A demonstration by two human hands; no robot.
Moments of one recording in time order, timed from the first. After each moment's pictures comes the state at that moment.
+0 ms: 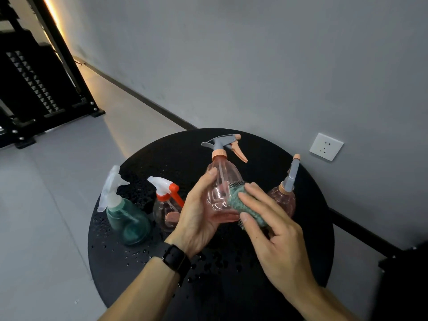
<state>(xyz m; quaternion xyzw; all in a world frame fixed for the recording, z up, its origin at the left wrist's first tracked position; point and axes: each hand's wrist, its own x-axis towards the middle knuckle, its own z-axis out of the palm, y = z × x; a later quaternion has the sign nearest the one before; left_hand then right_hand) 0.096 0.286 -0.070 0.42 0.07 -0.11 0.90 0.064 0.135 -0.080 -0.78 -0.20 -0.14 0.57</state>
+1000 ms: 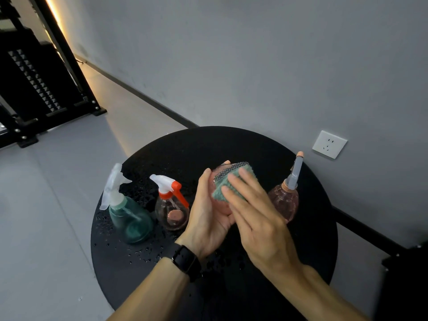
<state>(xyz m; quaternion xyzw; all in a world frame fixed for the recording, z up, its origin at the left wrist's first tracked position) 0.102 0.279 -0.094 0.37 0.09 -0.13 0.91 0.085 0.156 -0.087 -0.82 -0.34 -0.29 0.36</state>
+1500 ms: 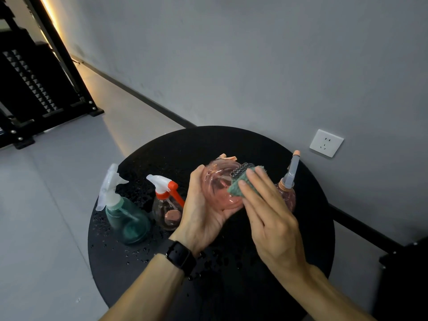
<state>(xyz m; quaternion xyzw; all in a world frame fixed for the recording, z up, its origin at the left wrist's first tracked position) 0.105 0.284 -0.083 0.40 0.06 -0.12 0.91 0.088 0.141 -0.092 -0.83 -0.27 -0.34 0.36</state>
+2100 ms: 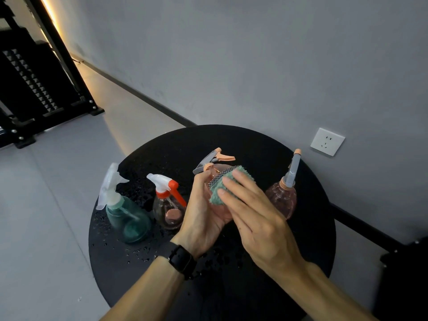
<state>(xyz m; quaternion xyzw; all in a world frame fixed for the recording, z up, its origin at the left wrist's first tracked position) 0.099 0.283 -0.087 0.42 0.07 -0.12 0.90 0.084 0.150 -0.083 -0.81 -0.37 -0.28 0.34</state>
